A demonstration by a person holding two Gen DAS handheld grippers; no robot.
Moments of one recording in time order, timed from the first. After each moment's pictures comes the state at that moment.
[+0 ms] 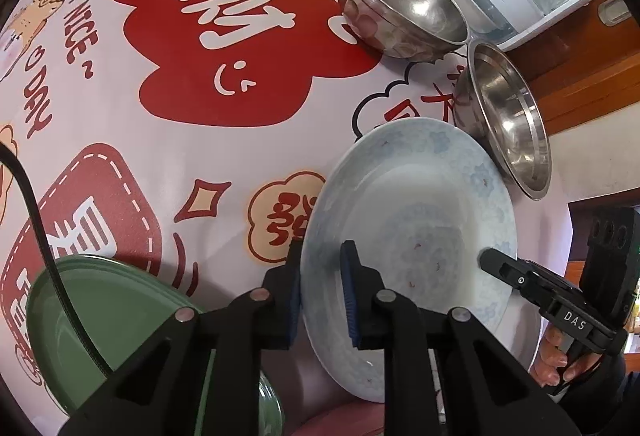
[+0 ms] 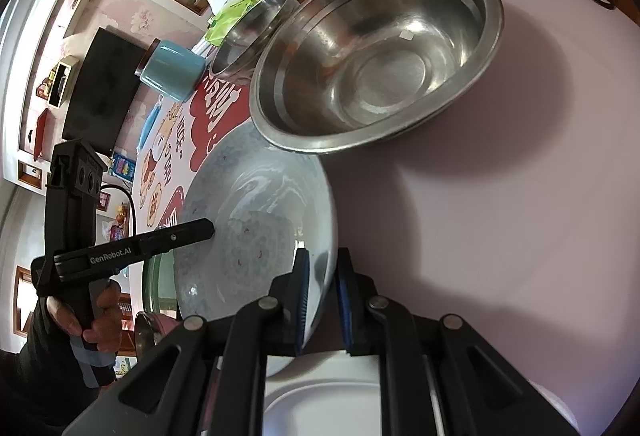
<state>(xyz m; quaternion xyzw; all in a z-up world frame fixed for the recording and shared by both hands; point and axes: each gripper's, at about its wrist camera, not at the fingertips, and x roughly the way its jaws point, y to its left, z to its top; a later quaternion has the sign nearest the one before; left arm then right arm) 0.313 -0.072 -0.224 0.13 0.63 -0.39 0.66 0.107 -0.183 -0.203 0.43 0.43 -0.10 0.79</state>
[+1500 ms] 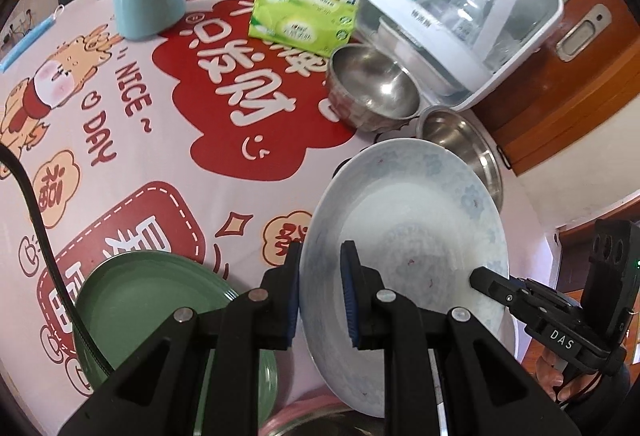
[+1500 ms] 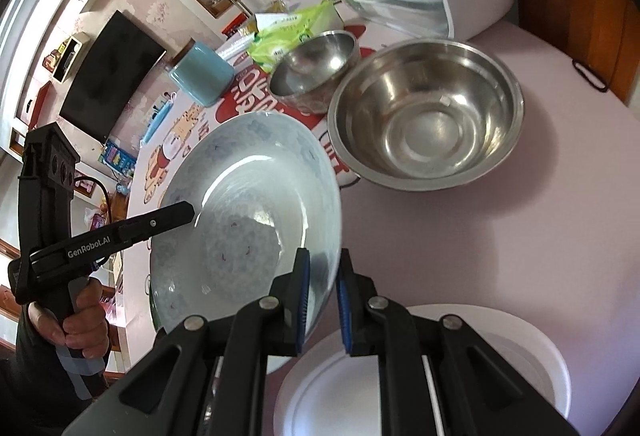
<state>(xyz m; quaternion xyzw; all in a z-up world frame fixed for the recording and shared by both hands) 0.301 -0.039 -0.138 0.09 0.55 -0.40 0.72 0.107 -0.154 -0.135 0.35 0.41 -0.12 0.83</state>
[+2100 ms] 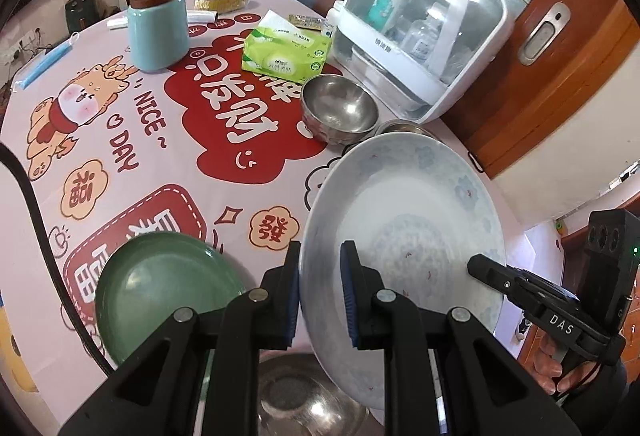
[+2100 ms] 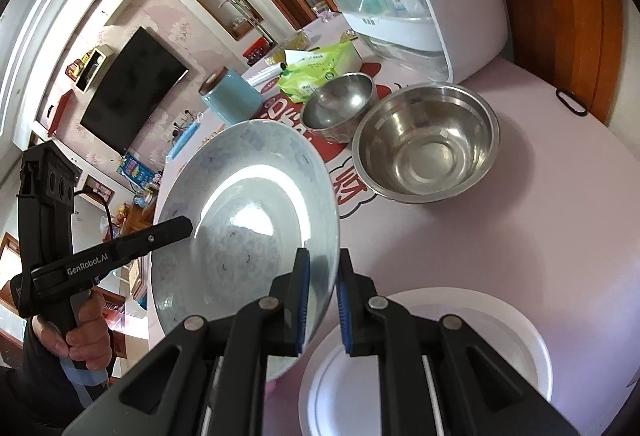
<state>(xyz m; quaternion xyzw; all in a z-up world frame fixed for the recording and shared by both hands) 0.252 -0.015 -0.080 0.09 0.52 -0.40 0.75 0.066 -0.146 -0.088 0.35 0.36 -0.11 0.86</state>
